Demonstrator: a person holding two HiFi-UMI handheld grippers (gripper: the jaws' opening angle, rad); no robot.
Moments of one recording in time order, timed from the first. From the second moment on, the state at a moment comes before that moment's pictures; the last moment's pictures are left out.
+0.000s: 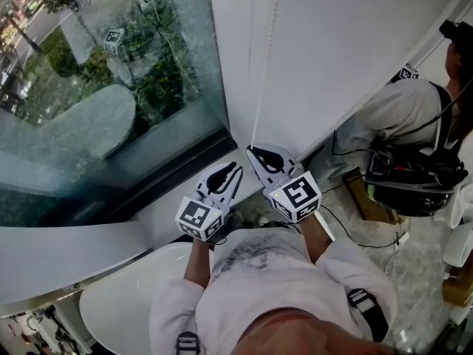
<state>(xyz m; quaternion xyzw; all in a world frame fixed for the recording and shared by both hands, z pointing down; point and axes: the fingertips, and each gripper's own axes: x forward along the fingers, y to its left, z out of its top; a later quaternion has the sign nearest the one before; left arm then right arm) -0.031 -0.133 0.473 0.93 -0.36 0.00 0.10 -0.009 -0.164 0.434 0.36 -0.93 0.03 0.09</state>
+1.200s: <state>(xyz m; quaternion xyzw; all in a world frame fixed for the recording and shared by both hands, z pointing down) -0.009 -0.168 0.344 0.94 -0.35 -0.05 -0.01 -0.025 -0.157 0.458 0.34 -0.93 0.05 0.11</state>
